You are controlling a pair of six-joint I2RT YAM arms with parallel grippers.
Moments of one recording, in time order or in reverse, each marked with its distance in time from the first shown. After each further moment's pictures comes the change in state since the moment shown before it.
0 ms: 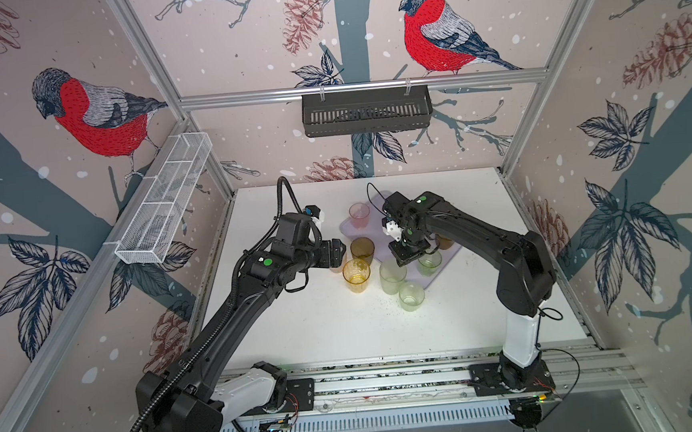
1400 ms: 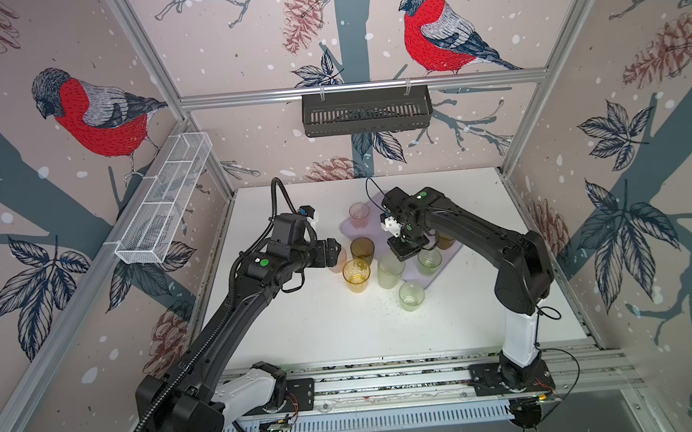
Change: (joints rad) left arm 0.045 -0.011 -0.015 0.001 0.001 0.008; right arm -0.011 0.015 0.080 -0.031 -0.002 -0.014
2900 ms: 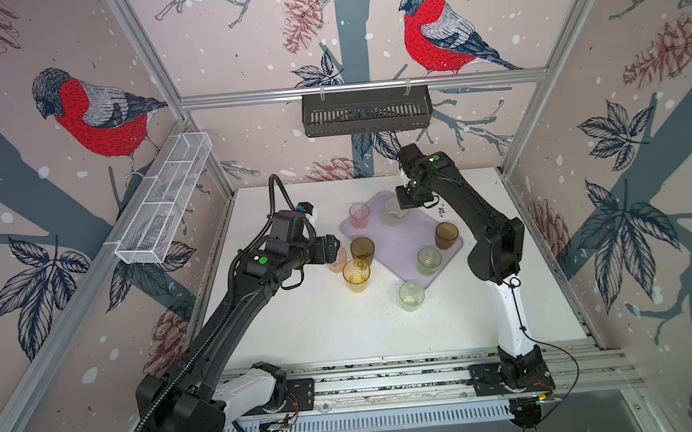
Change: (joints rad) left arm 0.010 0.010 0.024 0.006 -0.005 0.007; right arm -0.204 0.344 0.613 -0.014 0.158 0.109
